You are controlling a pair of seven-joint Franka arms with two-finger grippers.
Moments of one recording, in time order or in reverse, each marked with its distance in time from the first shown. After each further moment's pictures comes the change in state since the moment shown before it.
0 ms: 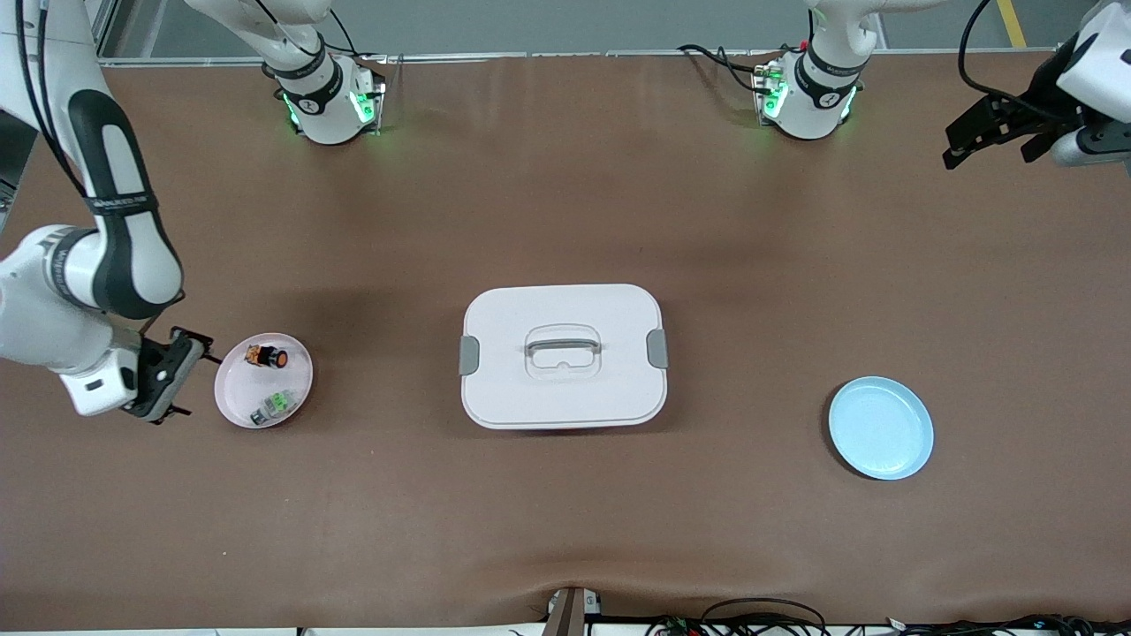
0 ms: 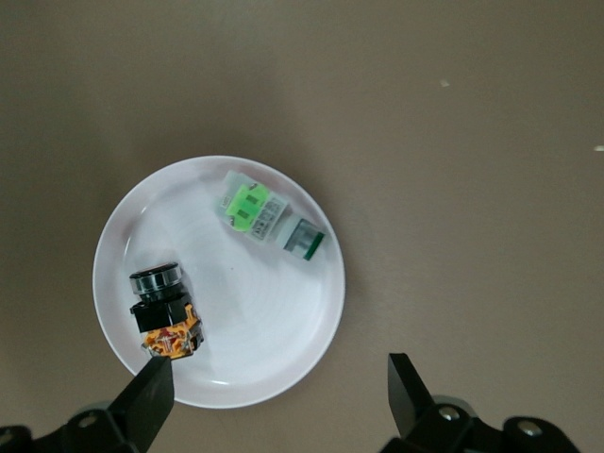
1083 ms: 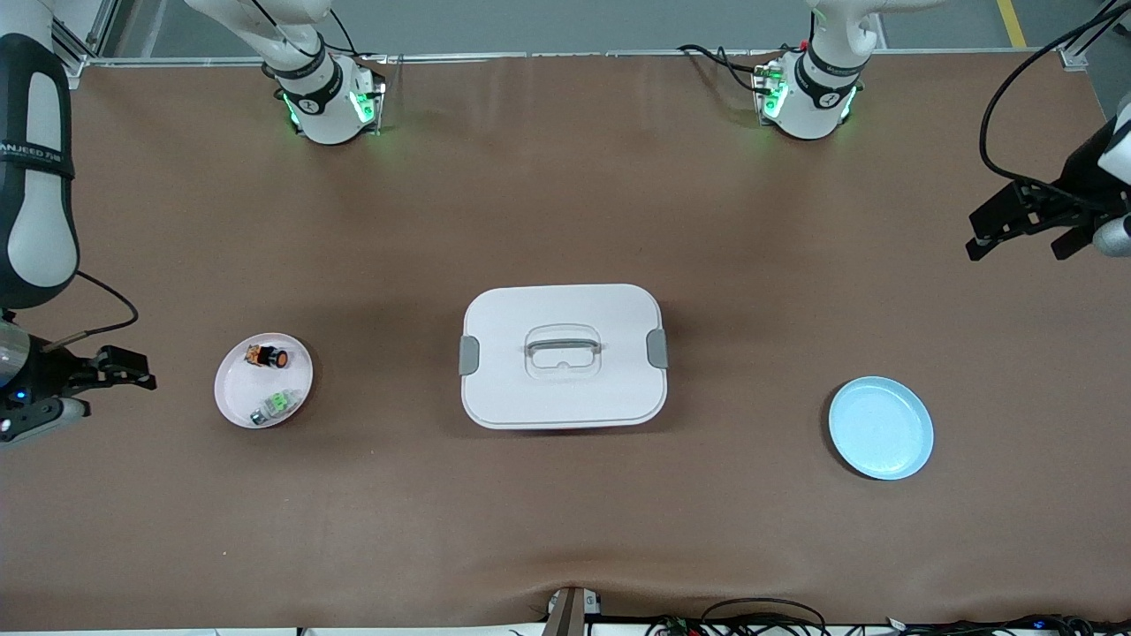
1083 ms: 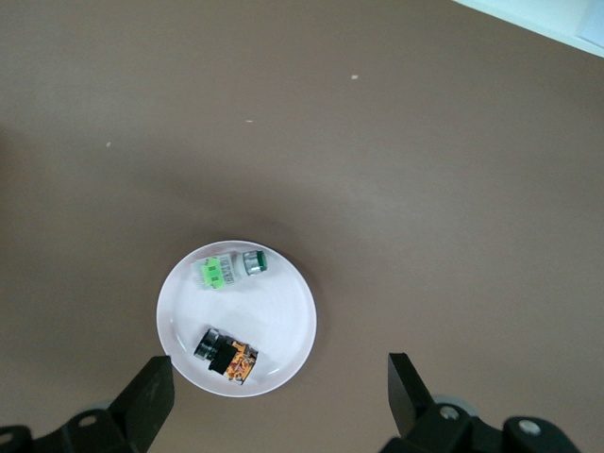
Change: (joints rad) left arm 0.005 0.266 -0.005 0.289 0.016 0.124 0.083; right arm 0.007 0.013 0.006 0.385 -0.099 -0.342 0.863
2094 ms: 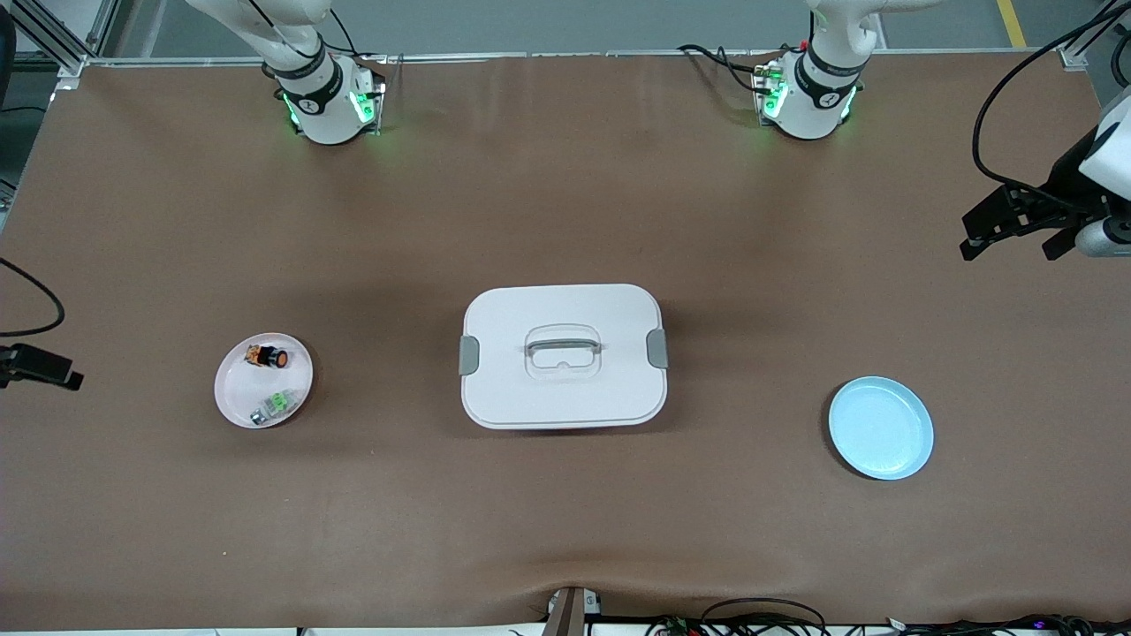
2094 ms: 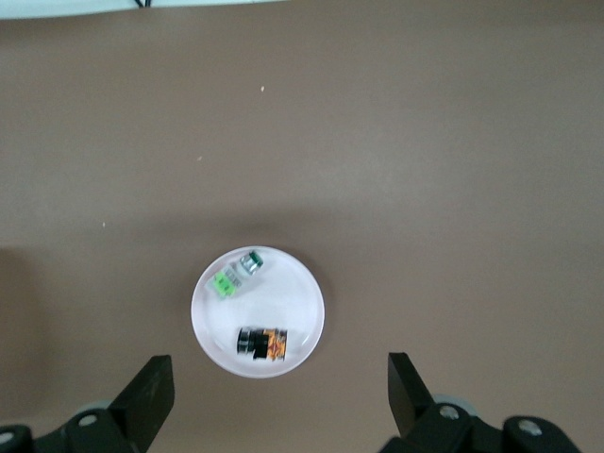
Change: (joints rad) left arm 0.012 -0.070 -0.001 -0.138 0.000 0.073 0.010; right arm -0.024 -0.035 -0.005 0.148 0.002 -0.188 0.386
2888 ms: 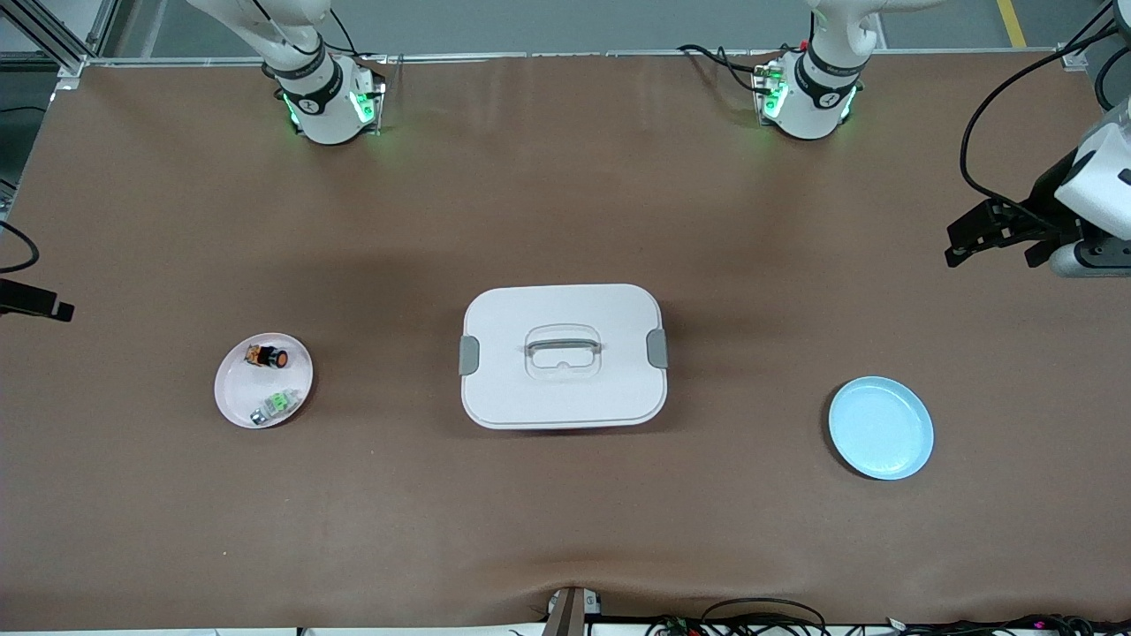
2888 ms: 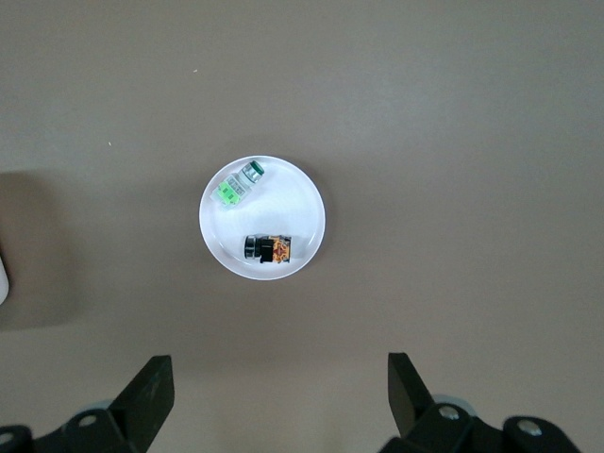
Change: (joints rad) left arm -0.003 0.047 -0.002 0.032 0.000 -0.071 0.000; right arm -0.033 -0.088 -0.008 0.006 0.012 -0.225 0.011
